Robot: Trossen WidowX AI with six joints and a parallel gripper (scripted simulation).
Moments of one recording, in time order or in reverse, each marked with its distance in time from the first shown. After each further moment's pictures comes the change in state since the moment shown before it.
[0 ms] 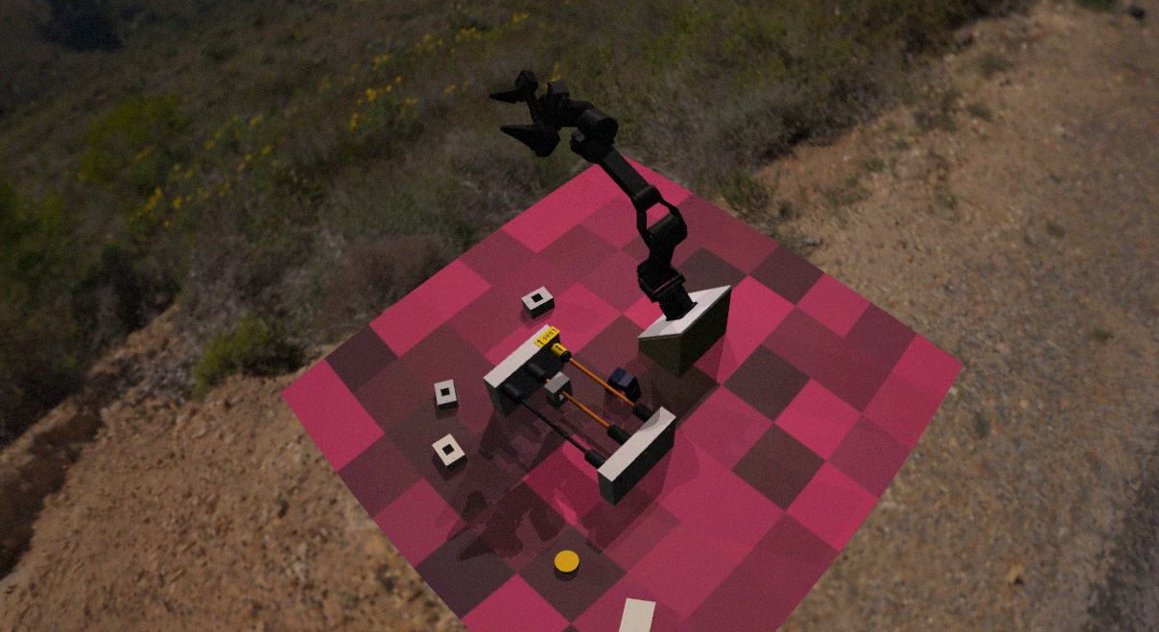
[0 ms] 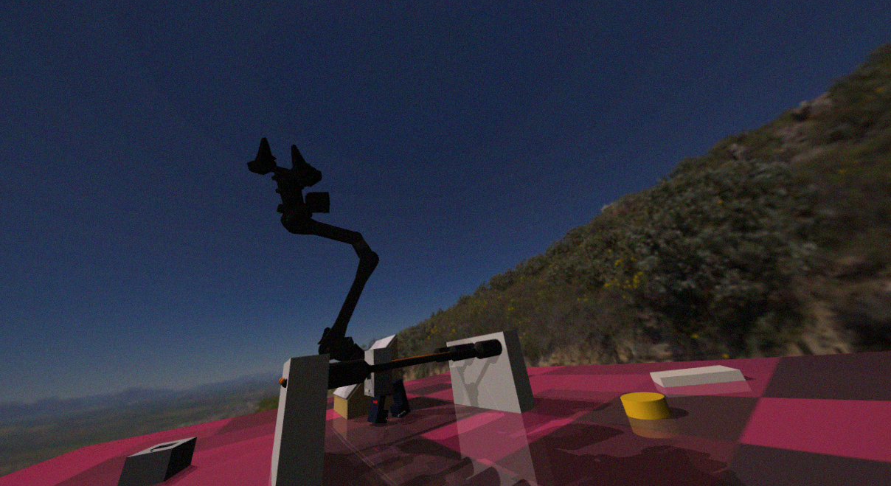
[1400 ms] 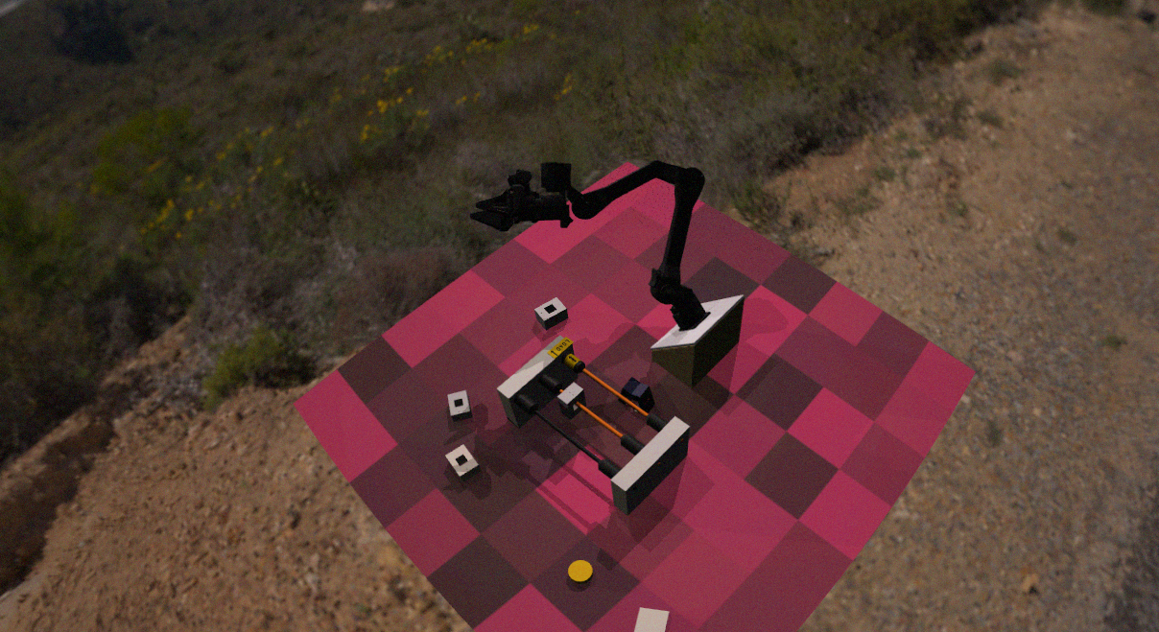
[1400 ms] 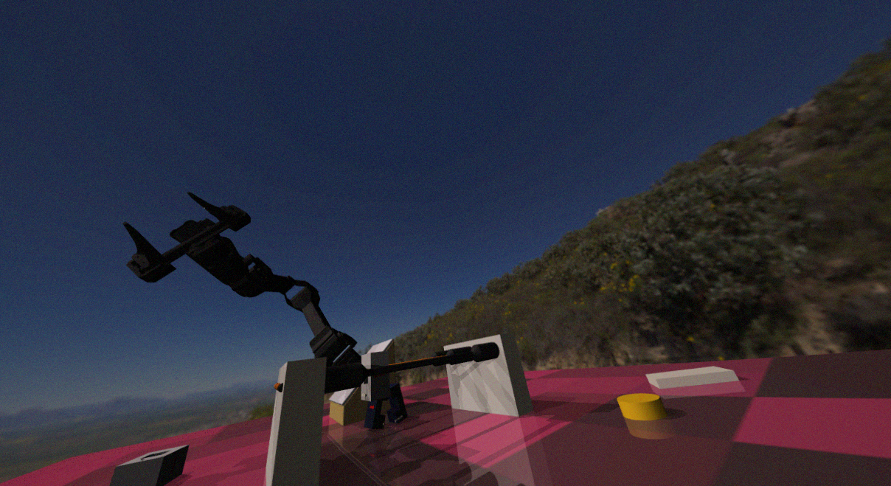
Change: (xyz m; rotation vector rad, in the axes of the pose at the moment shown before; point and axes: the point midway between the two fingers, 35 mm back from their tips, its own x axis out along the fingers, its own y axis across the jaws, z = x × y) arm -0.029 0.009 -0.284 1.247 0.065 -0.270
